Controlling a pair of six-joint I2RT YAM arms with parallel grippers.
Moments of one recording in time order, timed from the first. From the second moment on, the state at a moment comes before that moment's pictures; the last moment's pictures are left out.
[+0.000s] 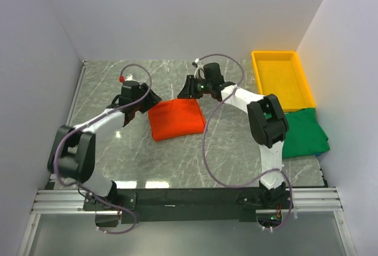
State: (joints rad) left arm -0.29 1.49 0.88 0.04 0.04 -0.82; right arm 0.47 2.03 1.48 -0.04 -0.55 0.44
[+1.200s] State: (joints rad) left arm -0.25 1.42 0.97 0.12 0.21 -0.84; right arm 0.32 1.96 1.24 0.42 -0.84 0.95
